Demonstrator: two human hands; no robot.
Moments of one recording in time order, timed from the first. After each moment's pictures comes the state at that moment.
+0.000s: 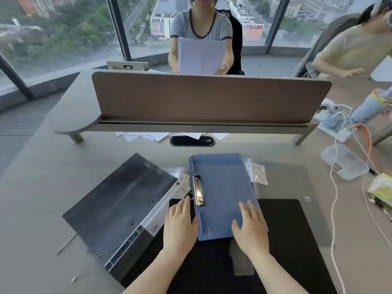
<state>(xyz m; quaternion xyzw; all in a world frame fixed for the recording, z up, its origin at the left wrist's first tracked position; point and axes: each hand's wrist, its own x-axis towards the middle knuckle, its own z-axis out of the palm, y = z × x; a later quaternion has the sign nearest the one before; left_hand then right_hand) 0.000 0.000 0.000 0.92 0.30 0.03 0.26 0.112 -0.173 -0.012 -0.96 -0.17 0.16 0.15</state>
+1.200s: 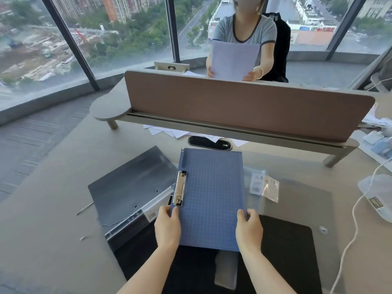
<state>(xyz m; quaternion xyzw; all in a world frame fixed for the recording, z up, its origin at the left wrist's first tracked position) 0.018 -0.040 0.008 0.57 0.63 0.18 0.49 0.157 -0.175 0.002 -0.85 -0.03 0.25 0.47</state>
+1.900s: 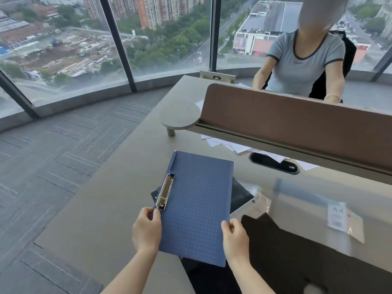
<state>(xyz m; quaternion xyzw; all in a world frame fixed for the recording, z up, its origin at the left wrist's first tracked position) -0.175 0.159 0.008 0.56 0.70 0.25 0.37 -0.009 0.017 0.009 -0.81 -0.15 0.34 0.46</state>
